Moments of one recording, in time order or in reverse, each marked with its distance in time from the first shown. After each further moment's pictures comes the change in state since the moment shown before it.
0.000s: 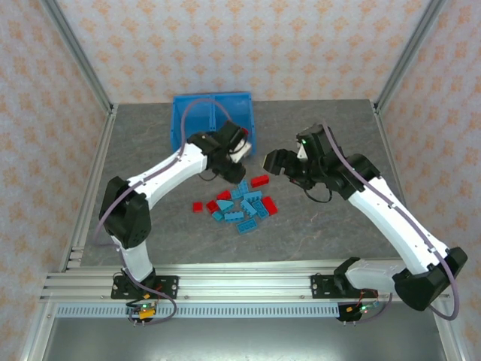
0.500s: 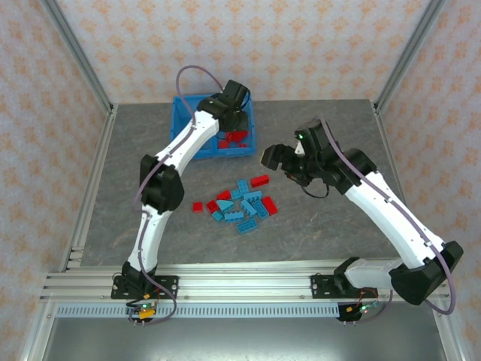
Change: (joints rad) left arm 0.149 0.537 0.732 0.002 -0.149 -0.400; right arm 0.001 0.019 0.045 -0.006 0.003 0.045
